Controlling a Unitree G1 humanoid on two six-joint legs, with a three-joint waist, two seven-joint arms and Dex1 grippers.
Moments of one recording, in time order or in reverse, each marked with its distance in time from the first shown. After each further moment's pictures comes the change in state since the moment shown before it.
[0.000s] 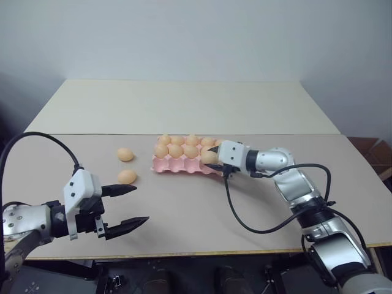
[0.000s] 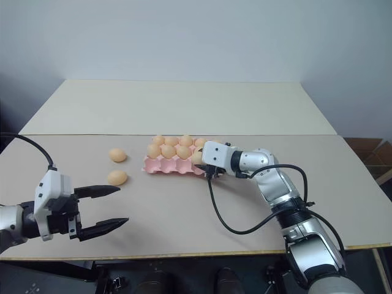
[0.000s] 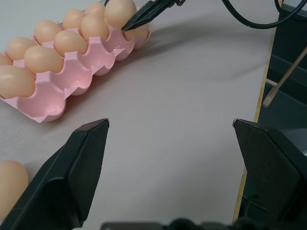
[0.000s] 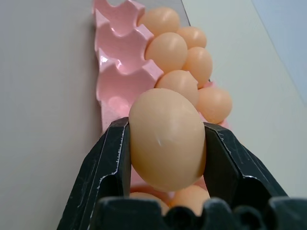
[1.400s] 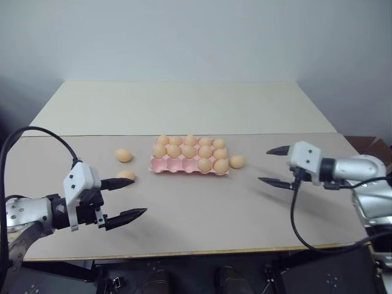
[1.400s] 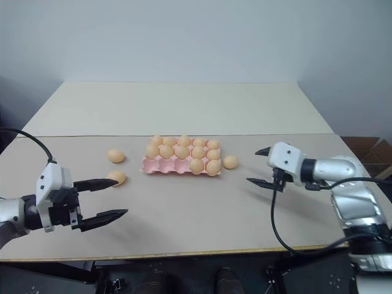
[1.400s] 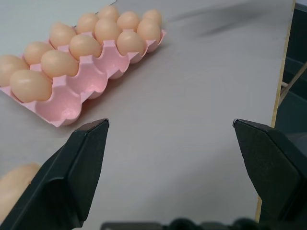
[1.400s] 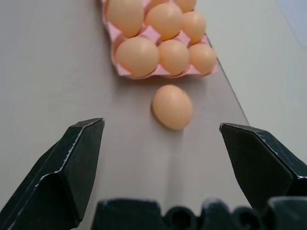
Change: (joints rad) left arm -0.087 0.000 -0.047 0.071 0.035 -0.006 -0.005; right arm 0.233 -0.333 -0.262 -0.111 0.239 0.040 0.198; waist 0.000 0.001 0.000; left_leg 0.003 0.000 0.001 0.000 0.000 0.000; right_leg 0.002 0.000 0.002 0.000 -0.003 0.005
